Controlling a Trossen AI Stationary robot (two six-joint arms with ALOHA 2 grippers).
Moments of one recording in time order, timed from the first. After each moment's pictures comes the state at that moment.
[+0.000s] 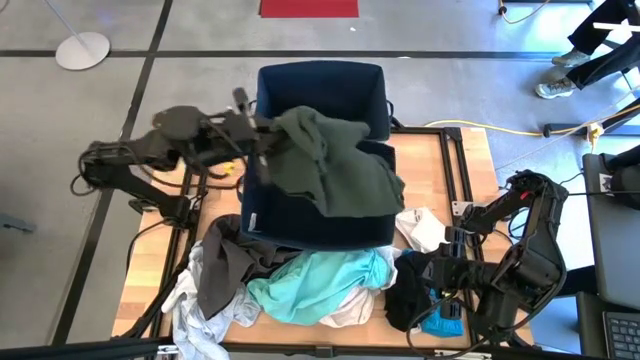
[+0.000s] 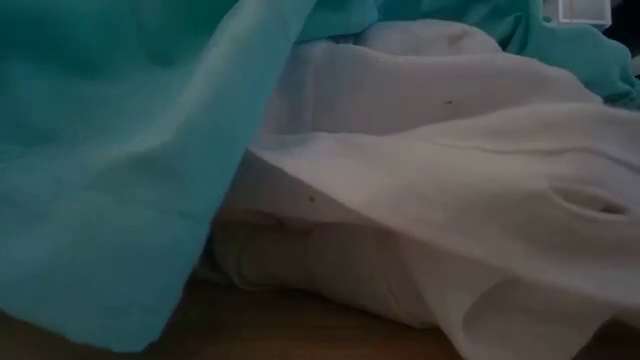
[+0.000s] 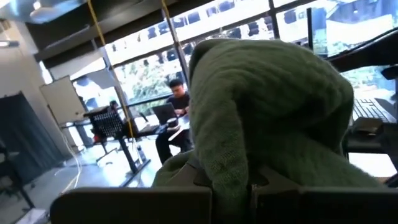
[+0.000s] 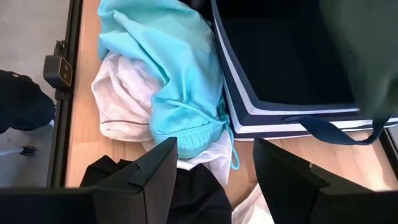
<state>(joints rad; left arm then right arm) -0.10 1.26 1.63 -0.27 -0.48 0.32 1.01 1.57 1.80 -1.57 0.69 0.98</state>
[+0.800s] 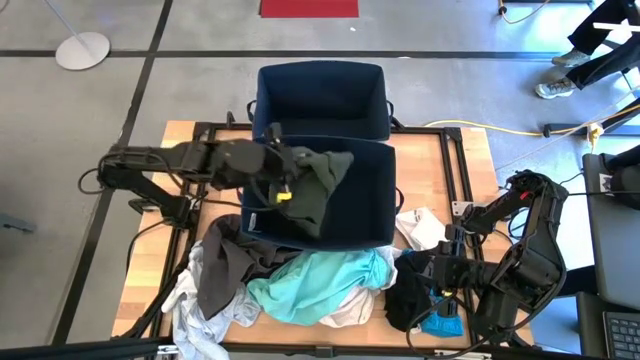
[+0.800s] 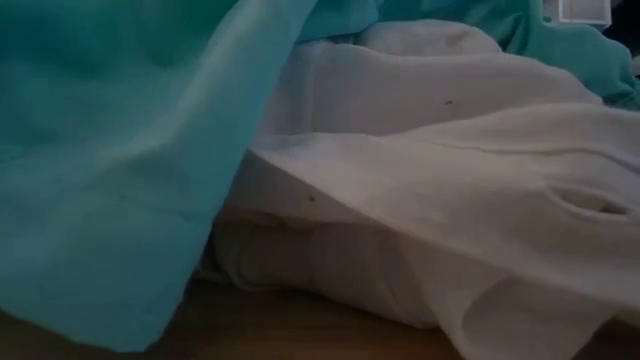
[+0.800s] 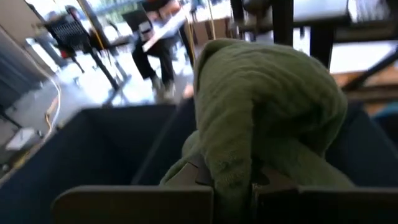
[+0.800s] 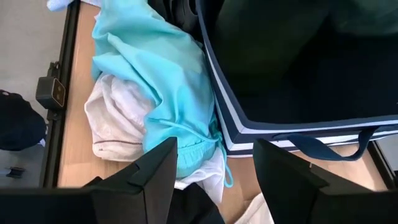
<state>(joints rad) -0.13 1.41 1.63 -0.61 -0.51 0.13 1.01 1.57 1.80 -1.54 0.77 0.97</state>
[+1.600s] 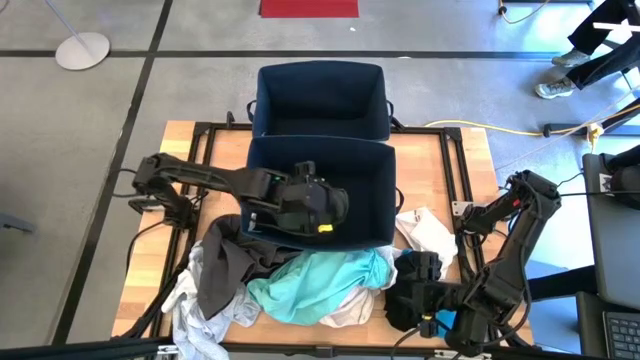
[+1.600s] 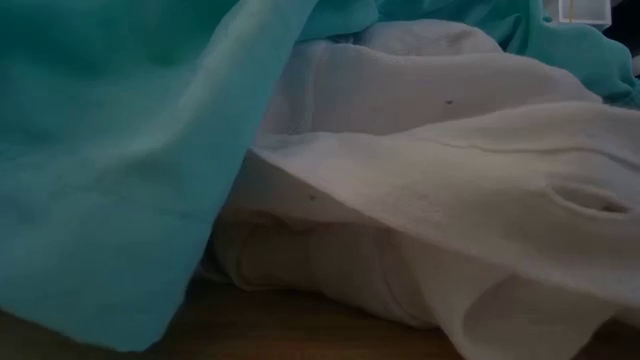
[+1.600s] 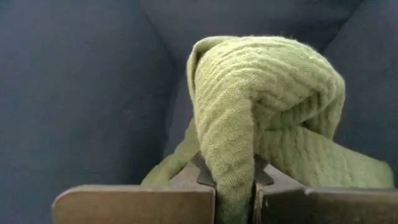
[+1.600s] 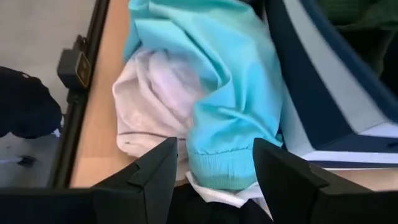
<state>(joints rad) -0.13 1.72 1.63 -0.80 -0.48 0.01 1.01 1.57 1.42 -1.05 0.75 0.83</state>
